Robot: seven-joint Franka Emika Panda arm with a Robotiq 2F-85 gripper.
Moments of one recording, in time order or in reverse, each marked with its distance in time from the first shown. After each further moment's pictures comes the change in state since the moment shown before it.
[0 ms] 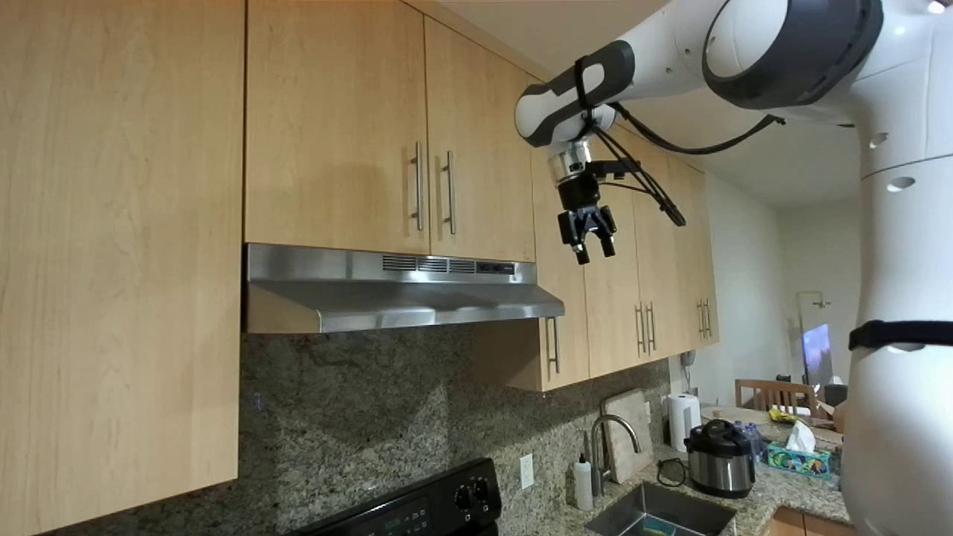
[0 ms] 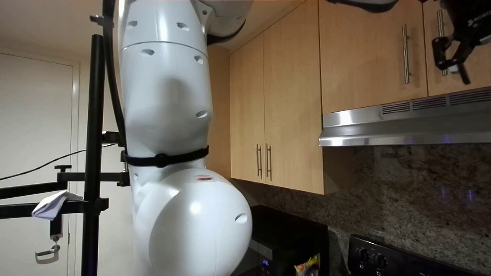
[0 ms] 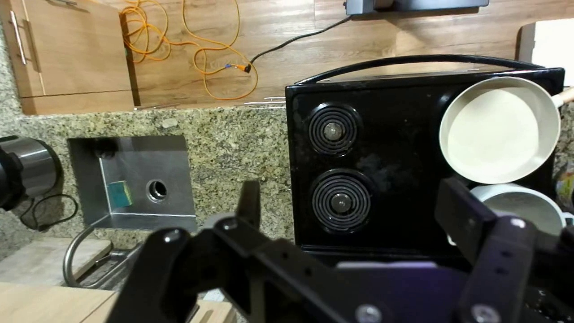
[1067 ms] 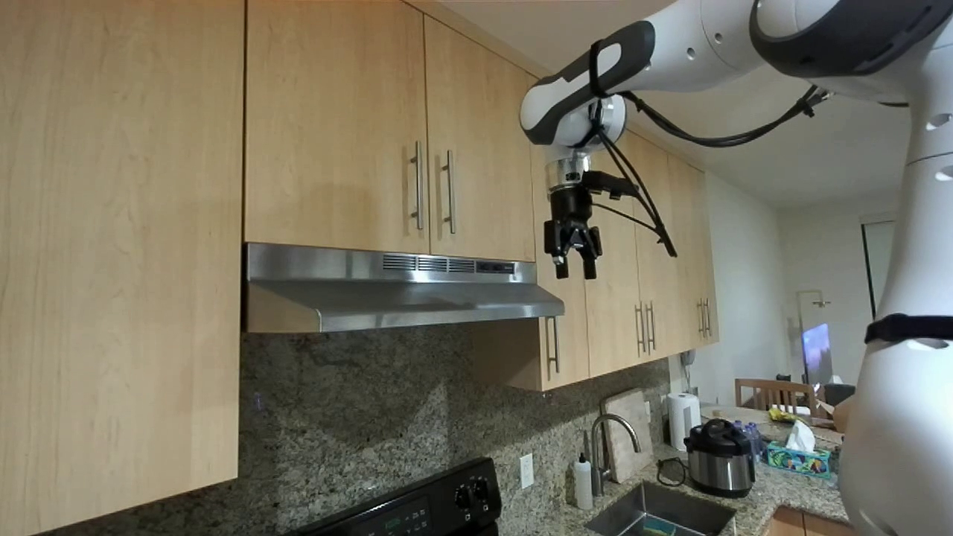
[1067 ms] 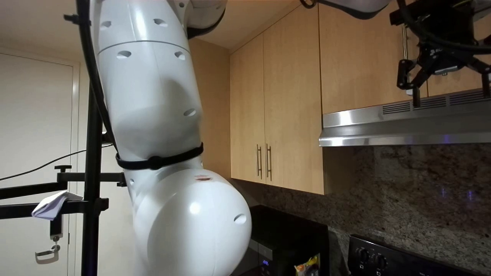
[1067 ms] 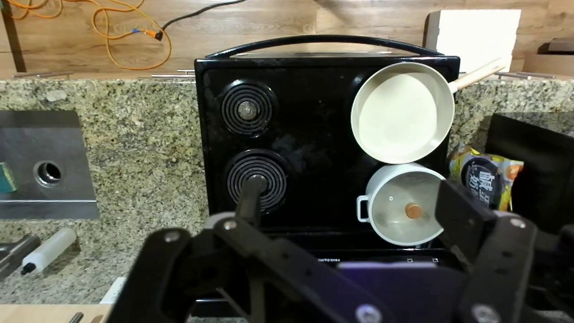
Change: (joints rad) arm -0.009 -0.117 0.036 -0.206 0.194 0.086 0.001
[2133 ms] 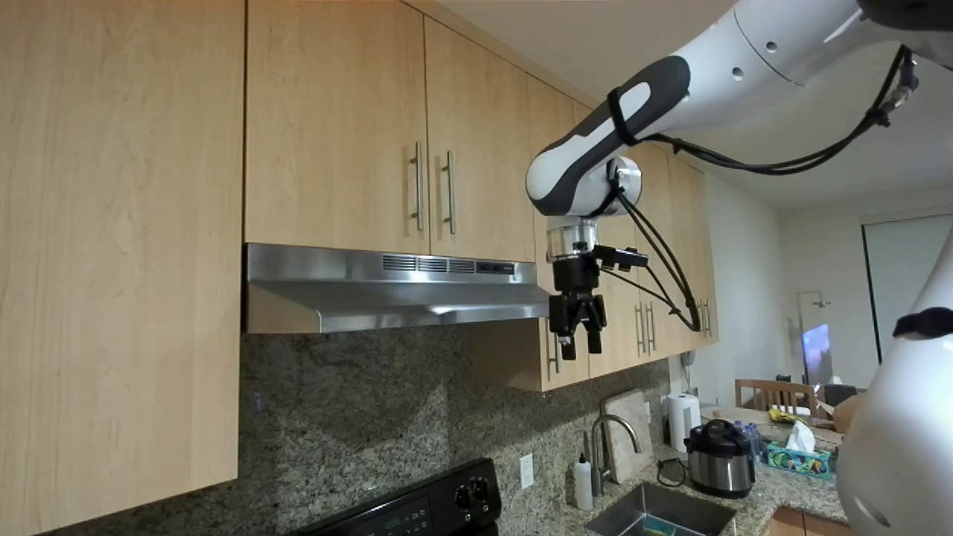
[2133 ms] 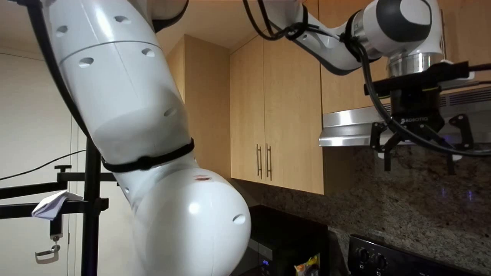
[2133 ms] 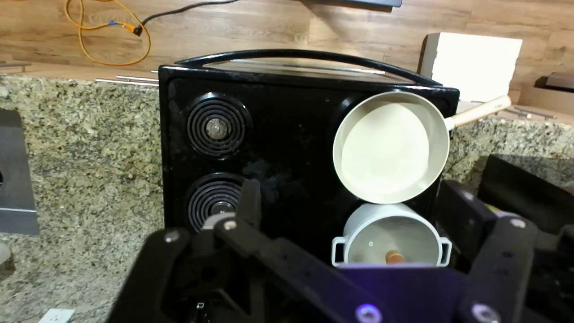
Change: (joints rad) arm -0.008 -0.177 0.065 -0.512 -0.022 0.318 0.002
